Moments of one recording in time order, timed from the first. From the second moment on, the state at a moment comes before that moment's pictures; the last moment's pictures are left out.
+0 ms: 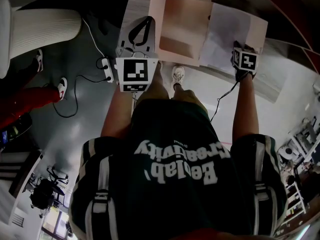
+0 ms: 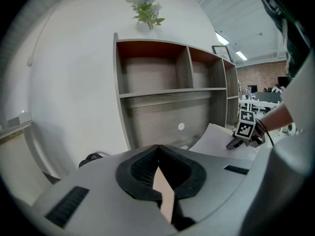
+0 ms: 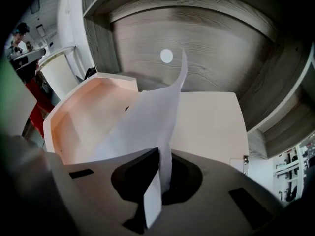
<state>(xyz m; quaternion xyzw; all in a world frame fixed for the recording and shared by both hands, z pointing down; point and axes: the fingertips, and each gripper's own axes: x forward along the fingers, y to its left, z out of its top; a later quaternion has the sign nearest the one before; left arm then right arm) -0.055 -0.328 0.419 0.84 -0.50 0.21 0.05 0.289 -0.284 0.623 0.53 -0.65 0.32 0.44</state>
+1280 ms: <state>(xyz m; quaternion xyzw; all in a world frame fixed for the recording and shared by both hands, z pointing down) -0.088 -0.336 0.434 0.83 -0.52 0.21 0.06 0.174 -0.318 0.645 0.46 -0.70 0.40 0.37</state>
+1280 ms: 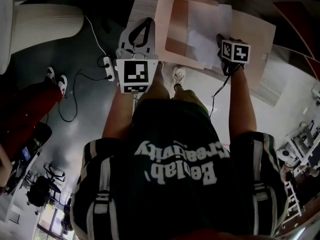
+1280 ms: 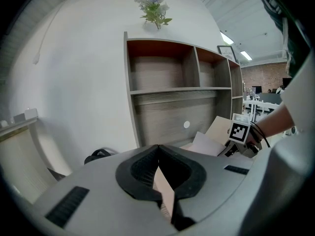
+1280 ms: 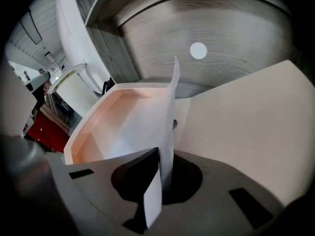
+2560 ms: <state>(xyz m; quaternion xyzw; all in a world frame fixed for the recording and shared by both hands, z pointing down) -0.112 -0.335 0.433 0.82 -0.52 0.21 0.07 0.082 -0.316 0.660 0.40 -0.71 0.47 0.33</state>
